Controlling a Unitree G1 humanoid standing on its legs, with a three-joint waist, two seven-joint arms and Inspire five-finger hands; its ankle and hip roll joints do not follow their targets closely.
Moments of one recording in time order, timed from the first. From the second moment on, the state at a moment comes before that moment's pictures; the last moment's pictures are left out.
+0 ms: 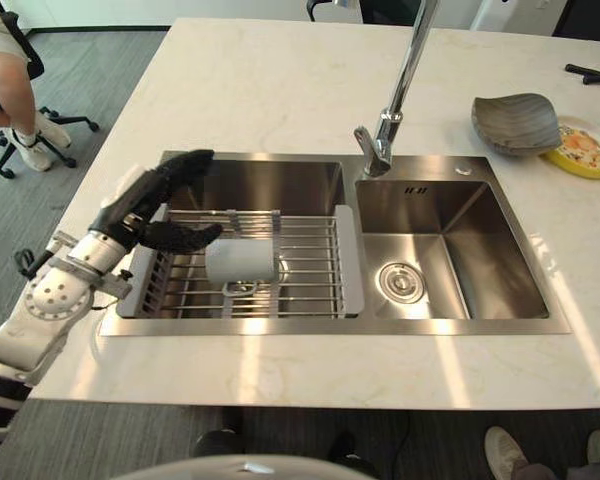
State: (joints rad) left arm -0.19 0.85 -0.19 -0.11 -0.31 -0.13 -0.06; right arm 0.21 -0.30 0.14 1.23 0.16 -0.01 0.15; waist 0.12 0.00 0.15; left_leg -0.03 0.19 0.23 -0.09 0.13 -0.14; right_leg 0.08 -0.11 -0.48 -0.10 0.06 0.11
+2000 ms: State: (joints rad) left arm -0.30 0.79 -0.42 0.07 0.12 -0.05 -0.21; right arm 0.25 -0.35 0.13 1.11 0.20 -0.02 0.12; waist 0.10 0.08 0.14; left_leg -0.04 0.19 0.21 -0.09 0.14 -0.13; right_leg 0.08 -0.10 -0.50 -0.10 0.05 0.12
